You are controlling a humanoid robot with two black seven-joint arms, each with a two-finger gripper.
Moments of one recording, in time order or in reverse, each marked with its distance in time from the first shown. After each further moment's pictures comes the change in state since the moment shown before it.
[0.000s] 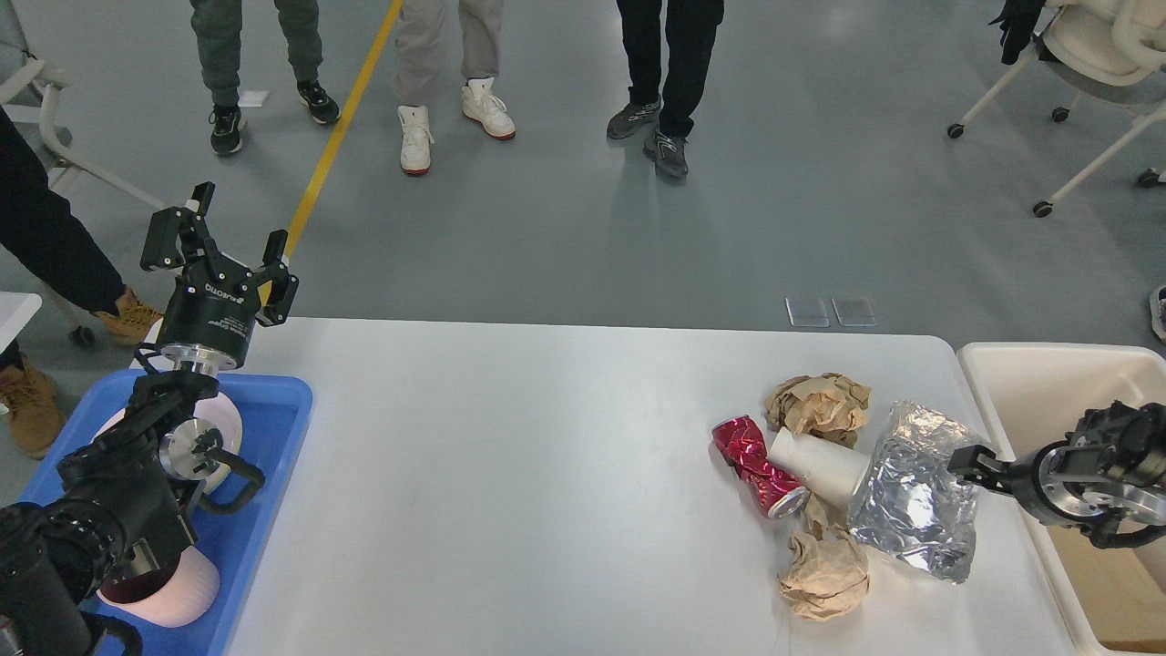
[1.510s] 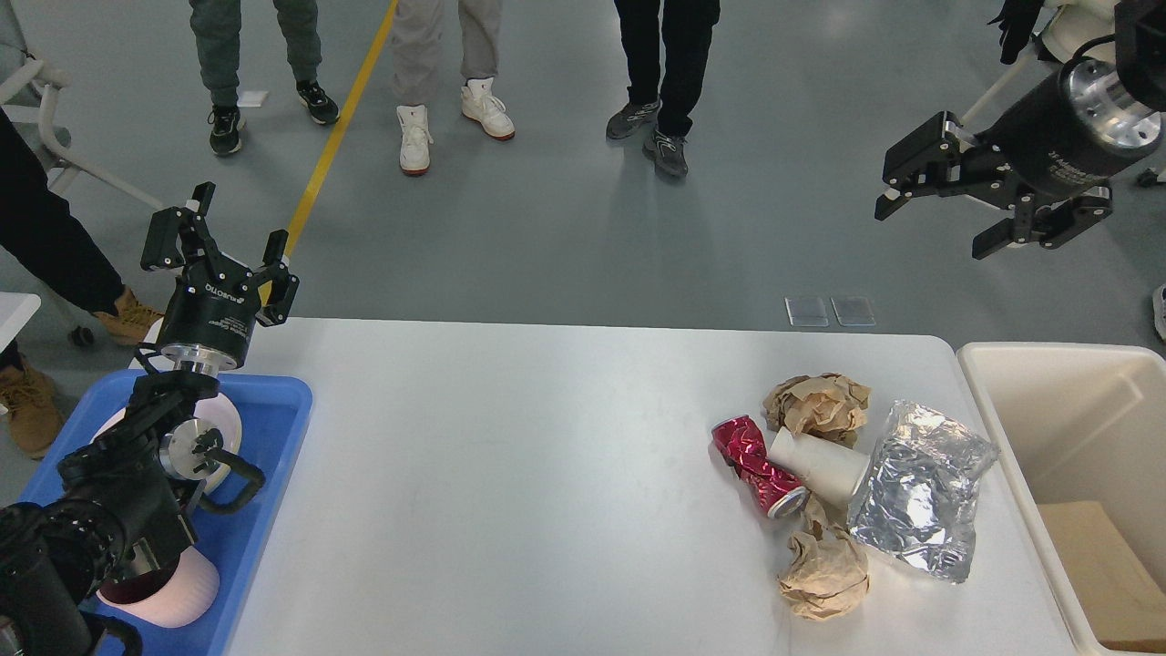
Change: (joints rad) left arm 0.000 0.000 0.000 0.000 0.000 0.000 0.000; right arm 0.976 0.048 -0.115 0.183 0.017 0.789 -0.002
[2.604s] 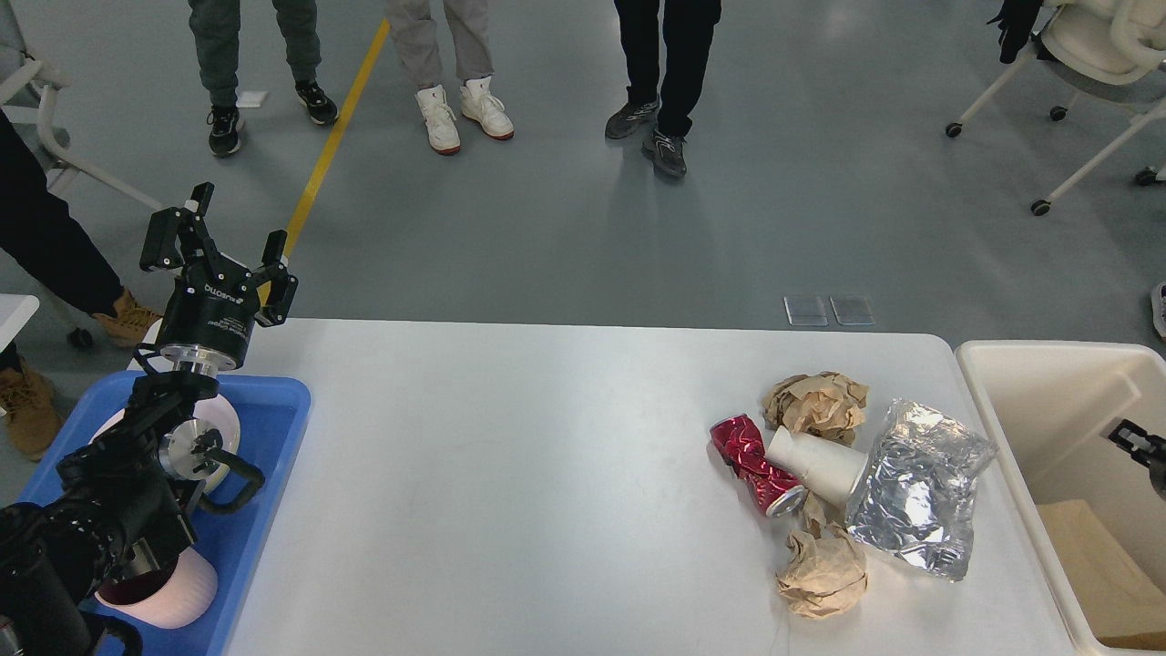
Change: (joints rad) left arm 0.000 0.000 0.000 0.000 0.000 0.000 0.000; right arm -1.214 -0.197 0.333 -0.555 -0.002 -0.960 0.002
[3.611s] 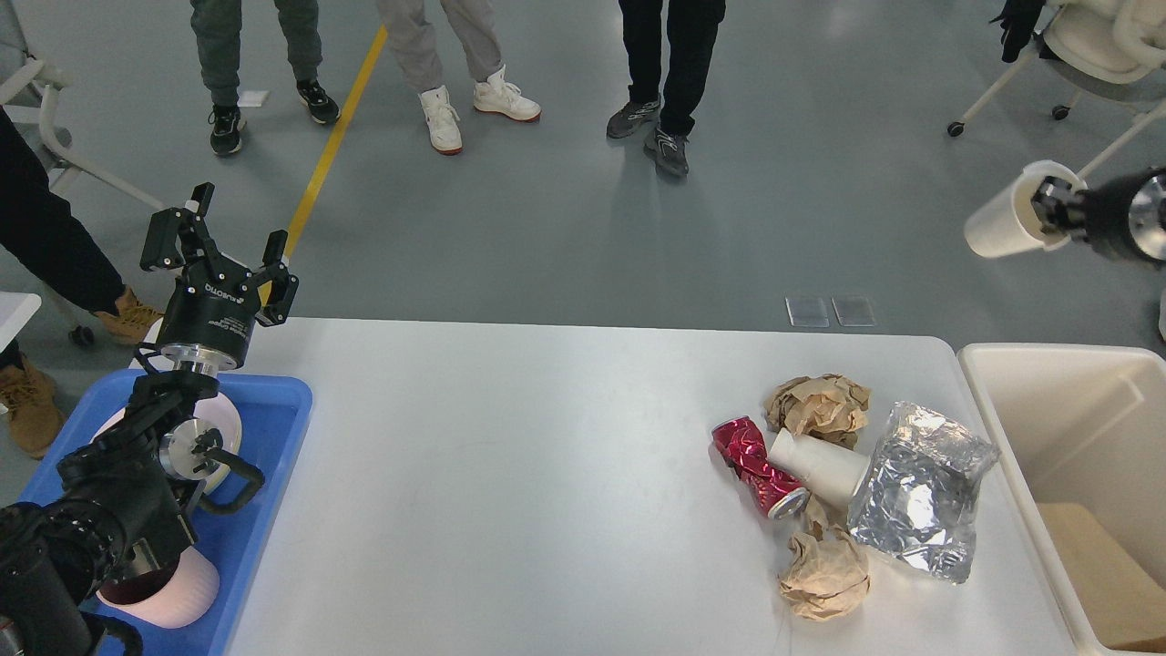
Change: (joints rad) left arm 0.000 0.000 0.000 0.000 0.000 0.000 0.000; right arm 0.625 0.014 -0.233 0.303 -0.005 0.173 -0.005
